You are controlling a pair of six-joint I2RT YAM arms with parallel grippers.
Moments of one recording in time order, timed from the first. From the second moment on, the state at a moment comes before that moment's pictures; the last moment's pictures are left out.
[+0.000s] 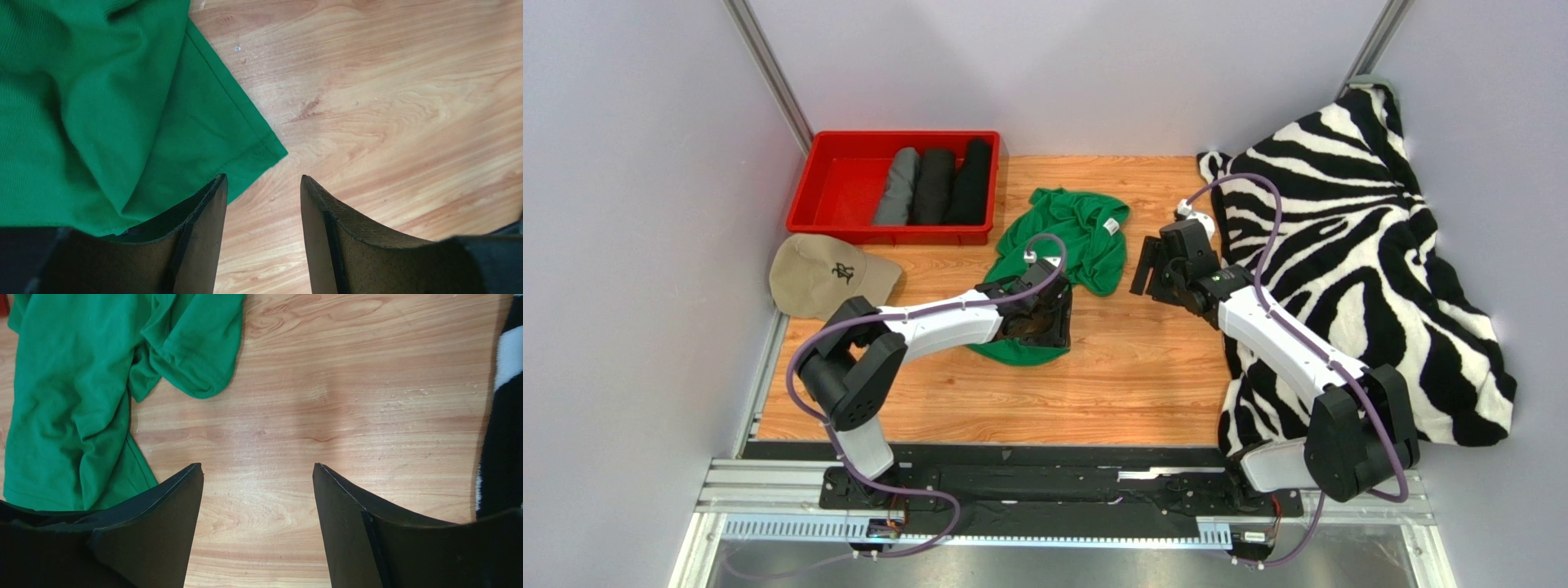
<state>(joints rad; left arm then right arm) -0.83 1.72 1.08 -0.33 -0.06 -0.66 0.43 1.37 0.99 -0.43 0.18 0.57</state>
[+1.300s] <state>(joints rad) -0.83 1.17 0.71 -0.53 -0.49 -0.88 0.58 1.87 1.20 -0.40 0.30 0.58</state>
